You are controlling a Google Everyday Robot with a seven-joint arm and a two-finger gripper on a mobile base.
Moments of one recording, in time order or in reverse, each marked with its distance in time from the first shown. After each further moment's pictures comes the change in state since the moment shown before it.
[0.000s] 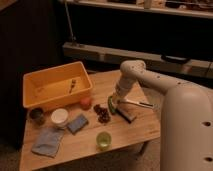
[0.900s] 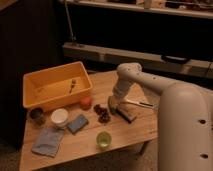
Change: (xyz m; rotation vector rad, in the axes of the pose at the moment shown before) arm 0.005 0.022 0.017 -0.033 0.044 -0.059
